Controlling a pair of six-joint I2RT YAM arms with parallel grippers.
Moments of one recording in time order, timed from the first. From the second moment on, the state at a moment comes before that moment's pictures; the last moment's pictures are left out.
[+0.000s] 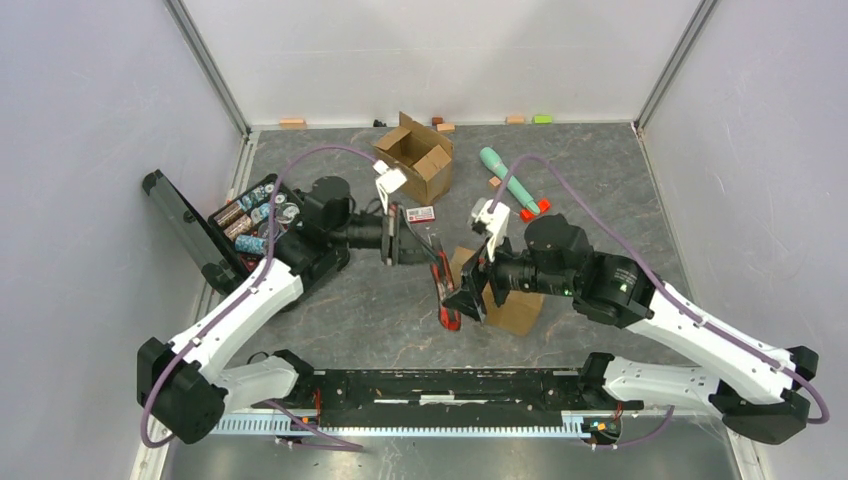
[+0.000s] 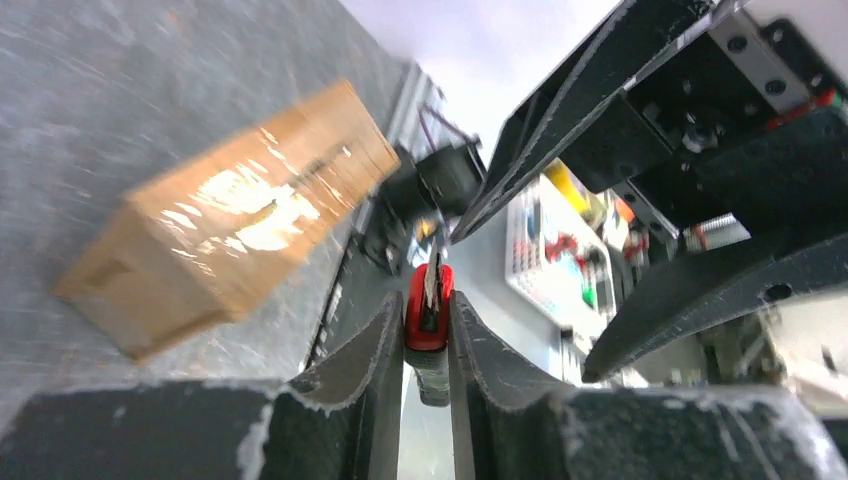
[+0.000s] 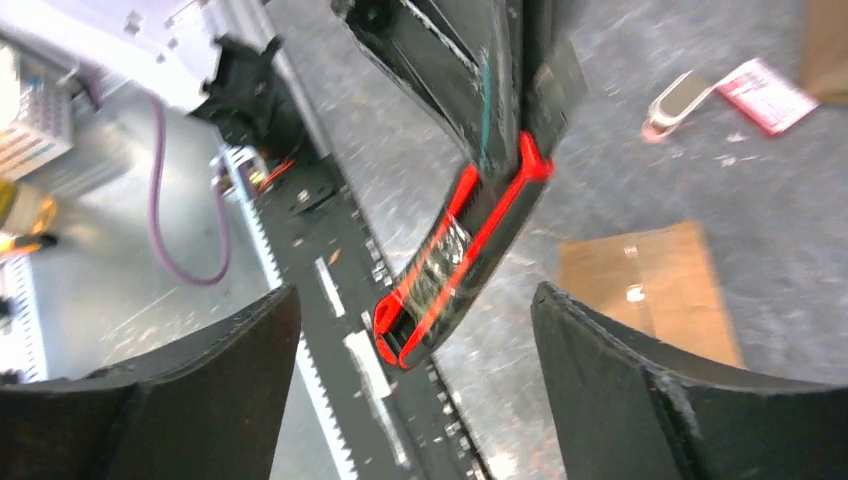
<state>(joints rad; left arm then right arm) -0.60 1.12 0.94 -0.11 0.95 -0.55 1.04 0.98 1.15 -0.60 -0.19 0.20</state>
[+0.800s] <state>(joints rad) -0.39 1.11 0.80 0.45 0.42 -1.36 0.75 0.99 0.85 0.17 -0.04 0.80</state>
